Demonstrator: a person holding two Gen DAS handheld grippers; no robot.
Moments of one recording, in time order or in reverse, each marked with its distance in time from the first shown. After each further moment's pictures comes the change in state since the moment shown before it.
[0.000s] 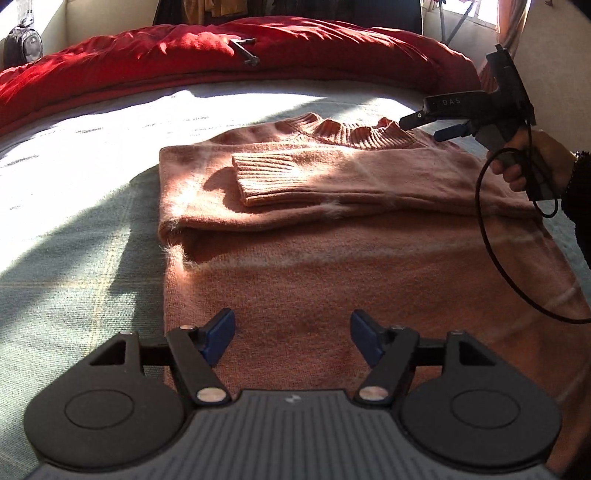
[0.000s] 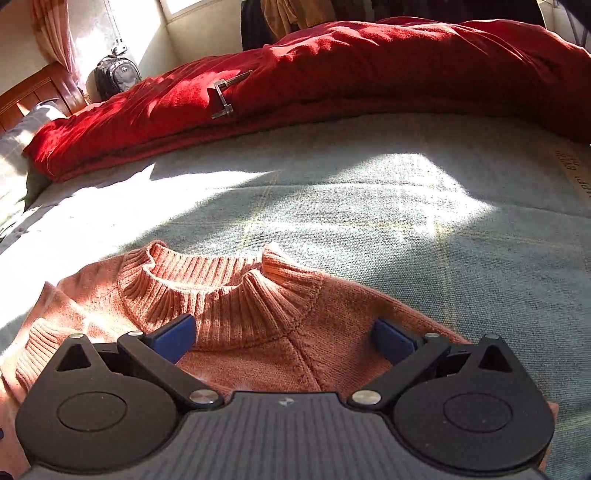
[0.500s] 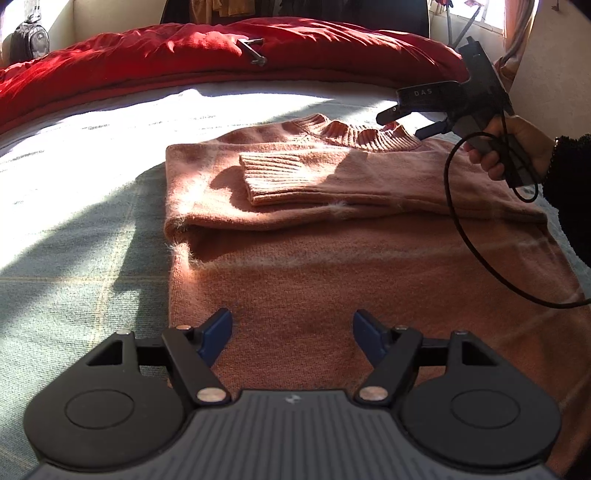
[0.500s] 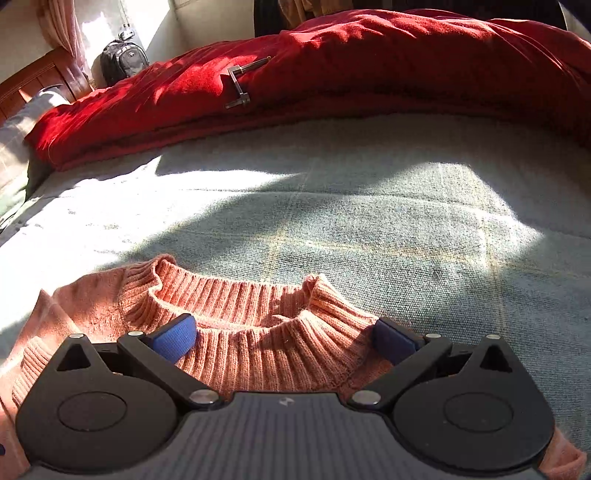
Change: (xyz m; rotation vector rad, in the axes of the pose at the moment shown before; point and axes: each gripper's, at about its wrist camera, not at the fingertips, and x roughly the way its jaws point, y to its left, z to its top) left arm -0.001 0.001 -0.001 -0.025 -0.004 0.014; right arm 0.038 0.014 0.027 0.000 0.046 0.029
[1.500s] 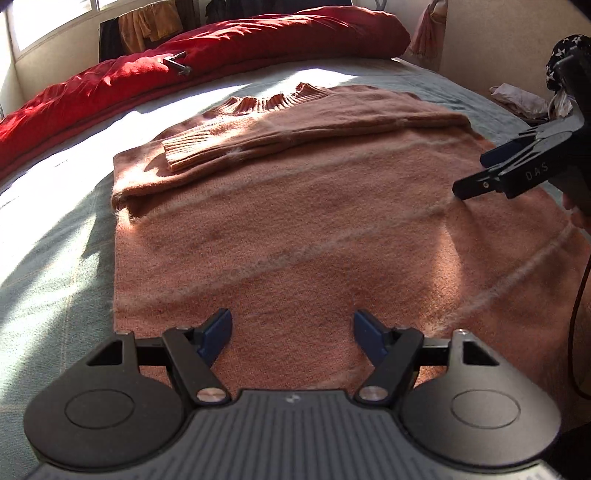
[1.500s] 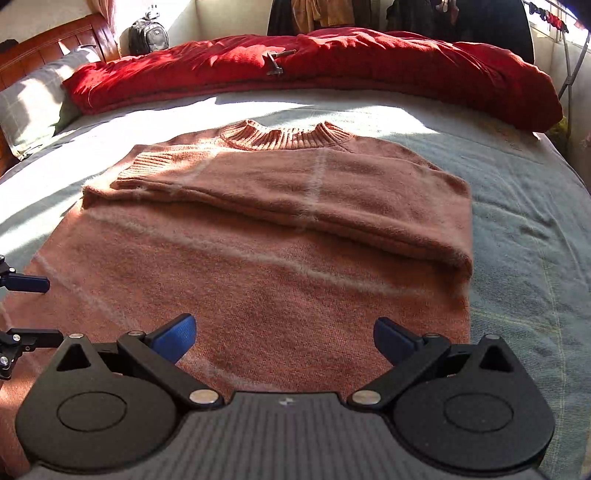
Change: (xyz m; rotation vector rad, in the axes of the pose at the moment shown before) left arm -0.046 -0.061 -0.073 0.255 0.008 -0.005; right arm -0.183 0.069 -0.229 -0.124 -0.002 -0.139
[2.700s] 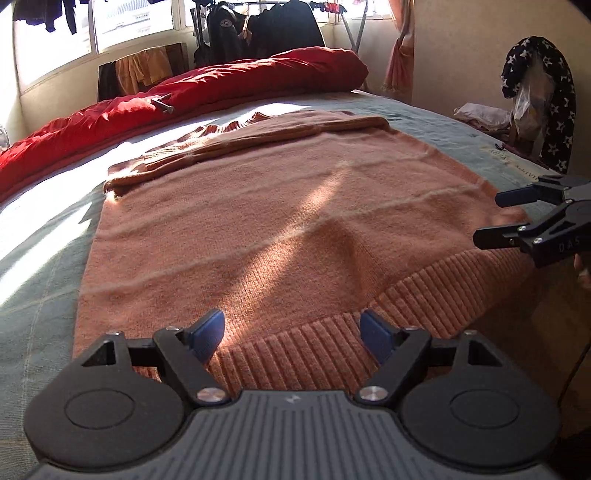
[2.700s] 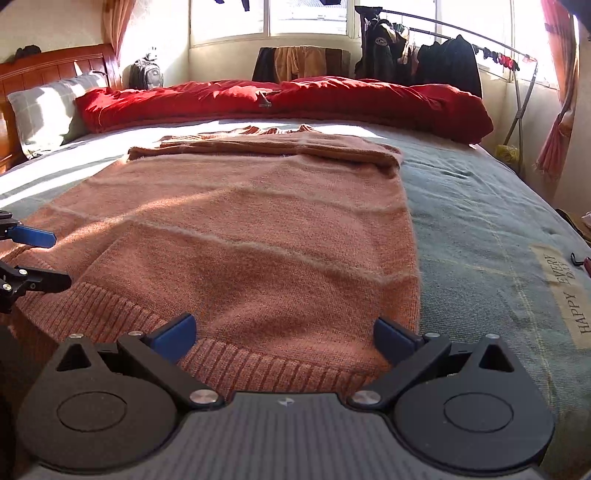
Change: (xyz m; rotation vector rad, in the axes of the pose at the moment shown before) left arm -0.067 -0.070 -0.092 0.043 -0.175 -0.008; right arm -0.108 0.035 -0.187 0.000 -0.250 -0.074
